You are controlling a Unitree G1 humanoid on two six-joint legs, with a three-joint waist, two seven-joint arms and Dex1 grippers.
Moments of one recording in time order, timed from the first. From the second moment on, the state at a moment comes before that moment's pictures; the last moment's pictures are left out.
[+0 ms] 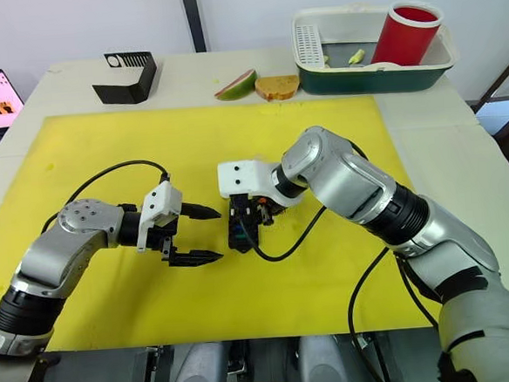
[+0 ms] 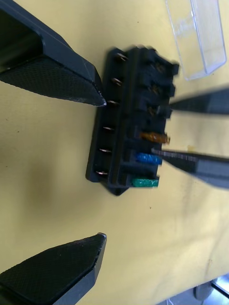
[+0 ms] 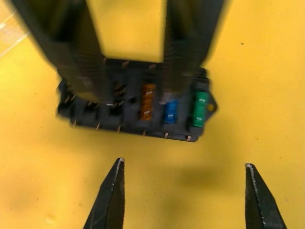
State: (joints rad) left arm -0.41 0.74 -0.20 -0.21 -0.40 0.51 -1.22; right arm -1.01 -0.63 0.66 -0.23 0.07 0.93 1.24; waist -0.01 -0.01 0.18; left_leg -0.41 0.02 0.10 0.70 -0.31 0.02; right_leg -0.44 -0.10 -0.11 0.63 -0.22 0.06
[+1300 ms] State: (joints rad) left arm -0.41 0.74 -0.17 -0.20 -0.41 0.51 -1.22; right arm -0.64 -0.58 0.30 -0.30 0.31 0.71 1.09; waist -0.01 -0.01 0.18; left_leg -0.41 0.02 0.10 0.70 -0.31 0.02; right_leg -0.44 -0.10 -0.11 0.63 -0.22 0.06
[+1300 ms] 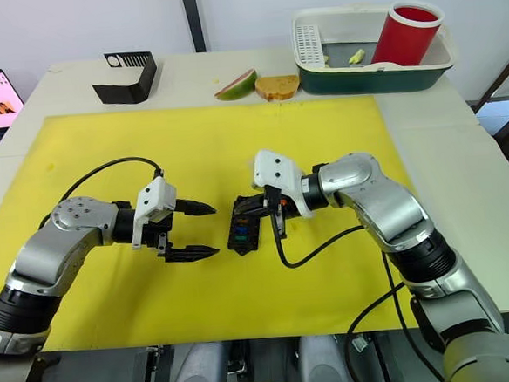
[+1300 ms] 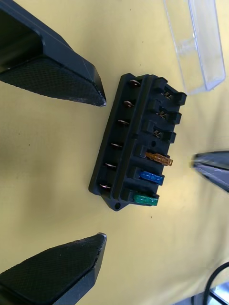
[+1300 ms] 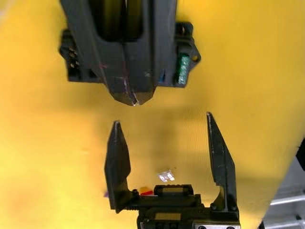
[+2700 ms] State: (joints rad) left arm -0.42 0.74 -0.17 -0.20 -0.41 0.51 -1.22; right arm -0.58 -0.59 0.31 -0.27 0.33 0.65 1.08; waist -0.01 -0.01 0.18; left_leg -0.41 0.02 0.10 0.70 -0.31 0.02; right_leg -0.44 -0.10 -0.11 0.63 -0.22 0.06
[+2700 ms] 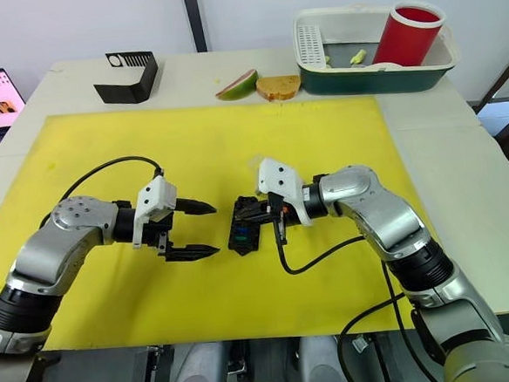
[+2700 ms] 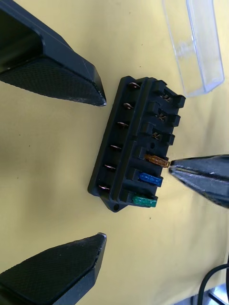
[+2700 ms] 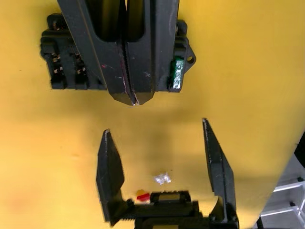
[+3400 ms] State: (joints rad) left arm -0.43 0.75 -0.17 -0.20 -0.42 0.52 -1.22; right arm -0.58 -0.59 0.36 -0.20 0.24 0.53 1.09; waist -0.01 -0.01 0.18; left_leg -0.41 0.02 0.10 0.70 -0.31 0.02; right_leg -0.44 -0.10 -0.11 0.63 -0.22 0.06
